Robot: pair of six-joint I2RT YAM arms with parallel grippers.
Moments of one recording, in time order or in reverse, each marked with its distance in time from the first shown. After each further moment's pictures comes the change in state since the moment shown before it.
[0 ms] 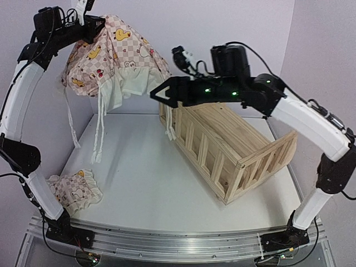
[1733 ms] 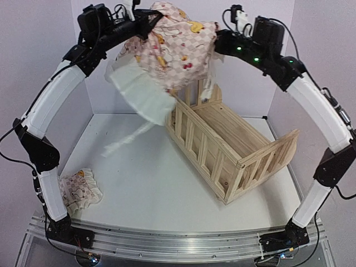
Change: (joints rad) left arm -0.375 0.179 0.046 0.326 -0.122 -0.182; right arm -0.253 0.082 0.232 0.195 0.352 -0.159
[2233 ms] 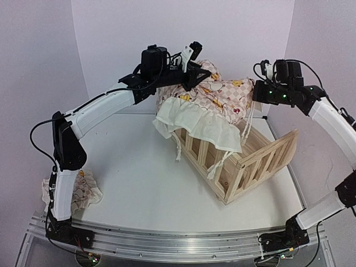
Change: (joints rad) left arm -0.177 0.276 -0.109 0.085 0.073 0.091; right arm -0.360 -0.343 -0.601 -0.236 -0.101 0.079
